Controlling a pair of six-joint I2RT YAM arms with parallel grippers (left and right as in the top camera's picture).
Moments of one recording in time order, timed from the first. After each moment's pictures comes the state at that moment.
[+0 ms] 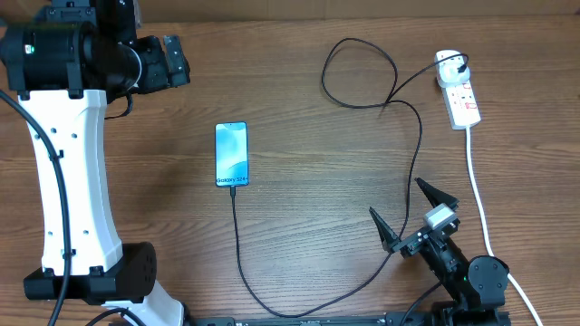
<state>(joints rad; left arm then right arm) 0.00 1.82 2.36 -1.59 0.07 -0.26 0.07 0.01 0.02 0.00 -0.48 -0.11</state>
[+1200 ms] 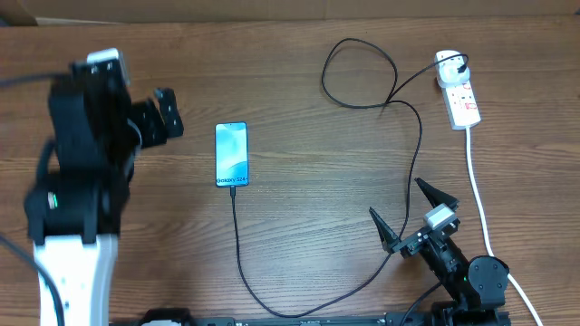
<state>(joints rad) 0.00 1.15 1.37 -0.83 -0.08 -0.21 0.07 0.01 0.02 0.00 -0.48 -0.11</state>
